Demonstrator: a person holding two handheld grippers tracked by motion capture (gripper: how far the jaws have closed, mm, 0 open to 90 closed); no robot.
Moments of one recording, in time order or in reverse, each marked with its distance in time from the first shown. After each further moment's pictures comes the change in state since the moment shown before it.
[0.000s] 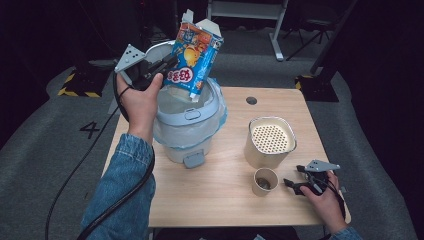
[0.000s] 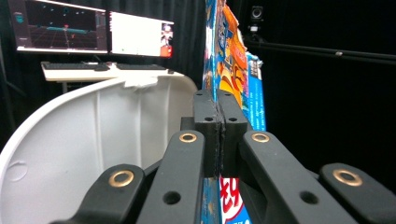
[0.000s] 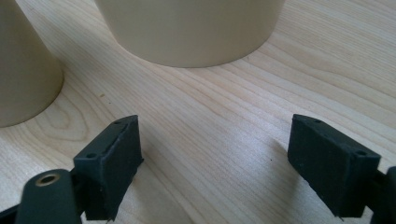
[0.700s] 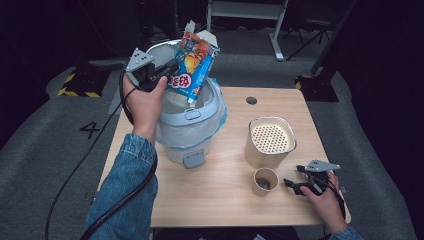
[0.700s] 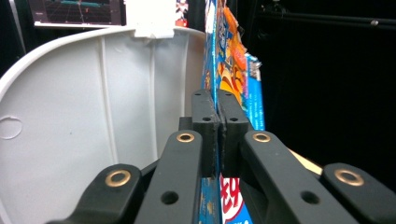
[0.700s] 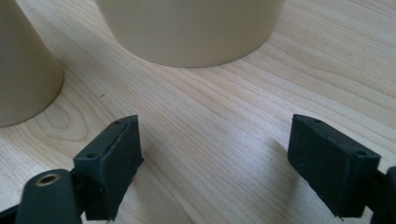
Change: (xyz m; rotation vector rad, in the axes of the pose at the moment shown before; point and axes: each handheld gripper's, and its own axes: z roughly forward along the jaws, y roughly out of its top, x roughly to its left) left arm 0.001 -0.011 0.010 0.112 0.062 0.006; right arm 0.000 0.000 0.000 0.000 0.000 0.000
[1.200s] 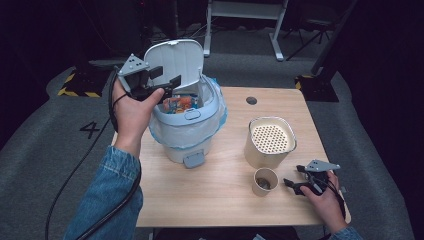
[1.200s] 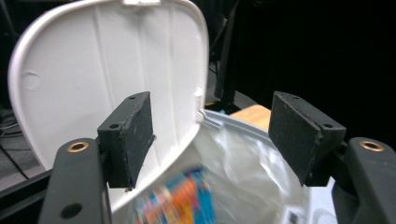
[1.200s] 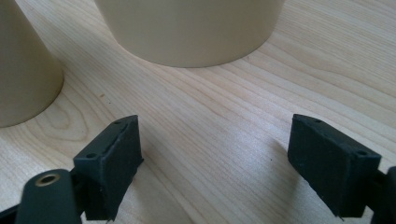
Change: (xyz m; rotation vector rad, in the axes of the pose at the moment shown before) left arm -0.007 0.002 -0.031 0.119 -0.022 0.031; right arm 0.000 0.000 0.000 0.001 0.001 0.002
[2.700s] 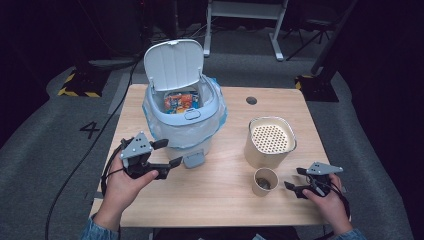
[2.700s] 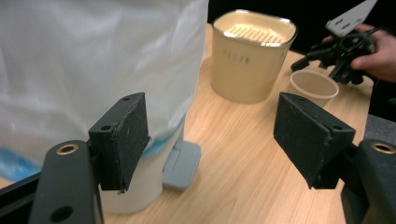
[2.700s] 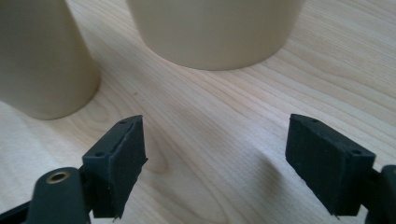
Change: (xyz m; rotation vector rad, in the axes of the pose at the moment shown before) left arm -0.048 -0.141 -0.058 0.199 -0.247 0.098; right arm 0.011 0.002 -0.014 -0.006 0.027 -0.017
